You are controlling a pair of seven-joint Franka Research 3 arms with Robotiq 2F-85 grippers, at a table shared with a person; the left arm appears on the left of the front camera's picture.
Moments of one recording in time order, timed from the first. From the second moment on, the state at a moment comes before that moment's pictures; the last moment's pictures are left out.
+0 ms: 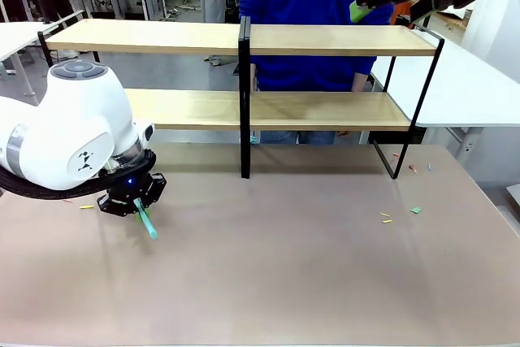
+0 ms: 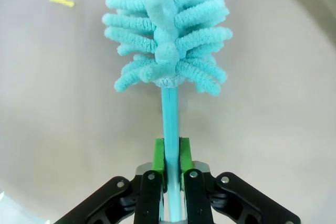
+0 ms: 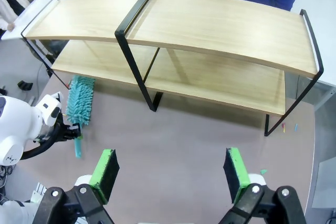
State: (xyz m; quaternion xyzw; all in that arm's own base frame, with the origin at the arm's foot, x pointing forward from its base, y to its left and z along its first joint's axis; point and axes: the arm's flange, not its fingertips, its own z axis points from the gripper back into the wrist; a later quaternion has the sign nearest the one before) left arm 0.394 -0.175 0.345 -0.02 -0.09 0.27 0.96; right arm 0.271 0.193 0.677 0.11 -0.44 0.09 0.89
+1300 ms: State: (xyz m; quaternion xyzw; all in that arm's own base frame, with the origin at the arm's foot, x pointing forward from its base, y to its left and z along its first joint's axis) left arm 0.295 -0.094 0.483 -0.04 0.00 0.13 0.99; right arm 0.271 0.193 0.678 0.11 -0.44 0.09 0.89
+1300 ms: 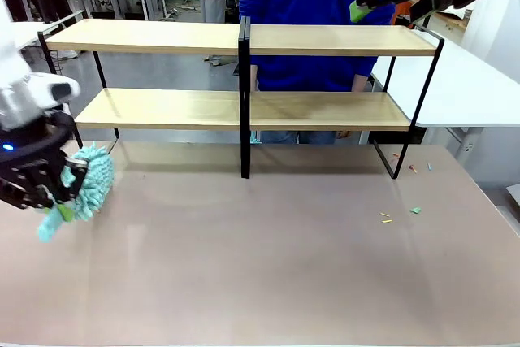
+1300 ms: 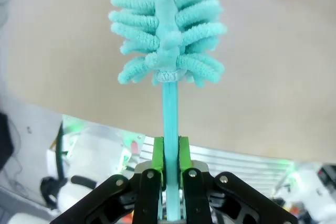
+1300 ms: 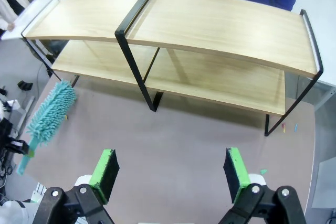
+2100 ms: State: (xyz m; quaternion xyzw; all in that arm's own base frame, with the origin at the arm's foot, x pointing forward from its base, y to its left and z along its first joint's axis) left arm 0.229 -0.005 0.525 -0.19 -0.01 -0.37 0.91; right arm 0.271 0.193 0.678 0.11 -0.44 0.09 0.89
